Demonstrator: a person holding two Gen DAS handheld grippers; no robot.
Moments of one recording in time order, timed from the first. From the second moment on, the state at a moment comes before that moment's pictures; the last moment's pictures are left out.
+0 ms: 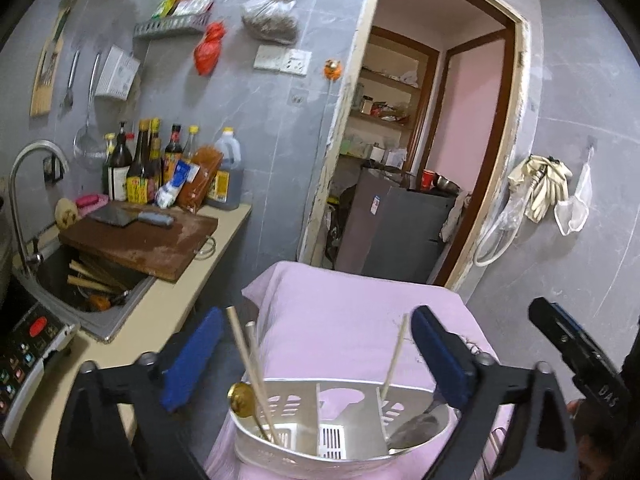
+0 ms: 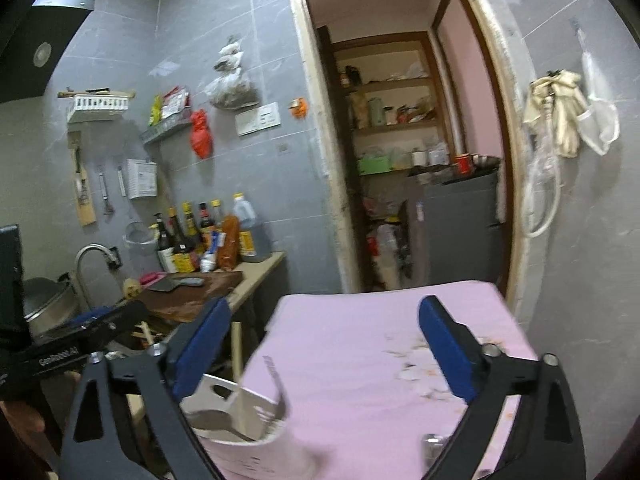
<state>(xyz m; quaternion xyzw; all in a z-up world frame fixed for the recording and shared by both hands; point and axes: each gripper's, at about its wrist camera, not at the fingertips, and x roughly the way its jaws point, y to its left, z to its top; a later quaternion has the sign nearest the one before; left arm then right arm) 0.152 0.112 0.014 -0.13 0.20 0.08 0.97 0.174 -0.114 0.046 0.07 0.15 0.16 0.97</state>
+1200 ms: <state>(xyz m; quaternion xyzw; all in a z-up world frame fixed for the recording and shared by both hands) 0.181 -0.107 -0.041 -0.07 0.27 -0.05 0.96 0.160 -0.336 -0.036 0.05 0.26 0.01 0.96</state>
